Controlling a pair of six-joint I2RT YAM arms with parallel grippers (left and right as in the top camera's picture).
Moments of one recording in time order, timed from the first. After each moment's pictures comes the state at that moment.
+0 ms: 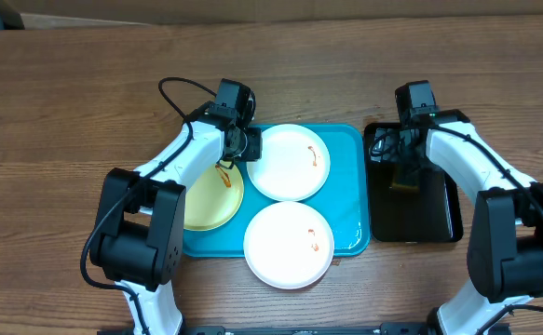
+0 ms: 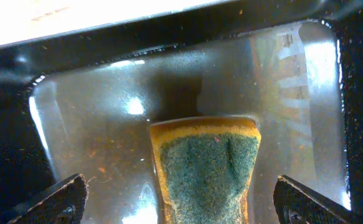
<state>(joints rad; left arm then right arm) -0.30 1.97 1.30 -0.56 0.11 -0.28 0.12 1.85 1.19 -0.68 0.13 0.33</state>
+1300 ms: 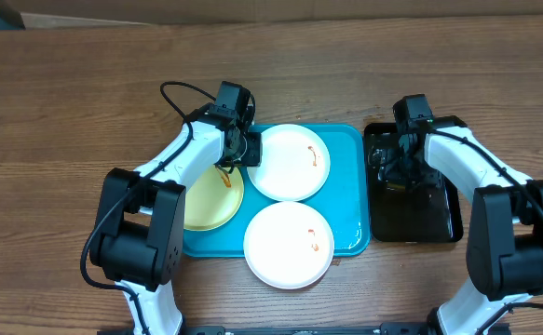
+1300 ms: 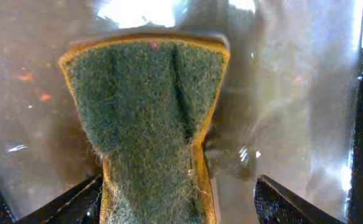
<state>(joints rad) -0.30 1.97 1.30 -0.61 0.14 -0.28 0.12 1.86 1.14 -0.79 0.14 0.33</state>
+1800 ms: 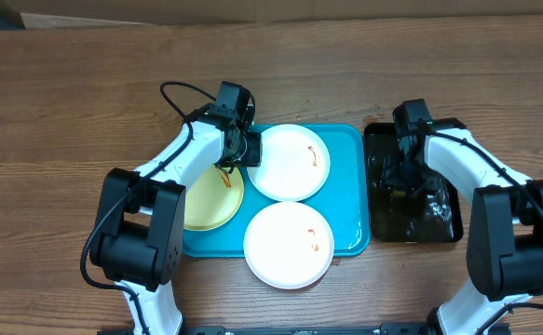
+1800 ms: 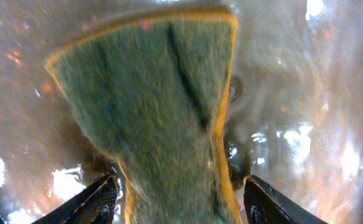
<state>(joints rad) -0.30 1.97 1.30 -0.62 0.14 -0.28 0.12 1.85 1.13 -0.85 0.11 0.33</state>
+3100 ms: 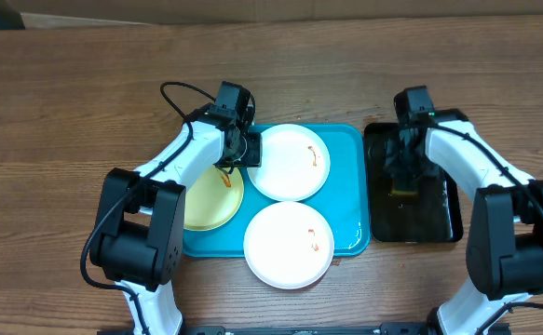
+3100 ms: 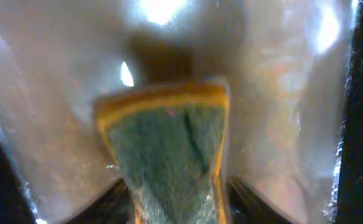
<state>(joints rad) -0.30 1.97 1.30 -0.62 0.14 -0.28 0.12 1.86 1.19 -0.81 0.14 0.30</state>
